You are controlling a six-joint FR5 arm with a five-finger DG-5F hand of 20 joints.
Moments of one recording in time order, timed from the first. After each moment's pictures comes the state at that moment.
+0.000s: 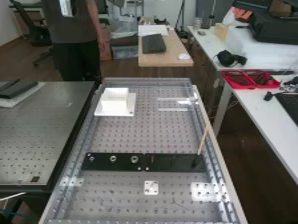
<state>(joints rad) 1.55 -1.56 -1.60 -3.12 -1.57 -0.69</state>
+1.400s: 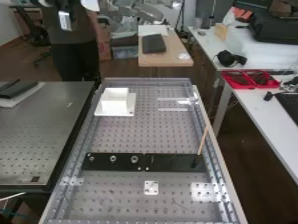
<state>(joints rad) 1.54 -1.56 -1.66 -3.08 -1.59 -0.70</state>
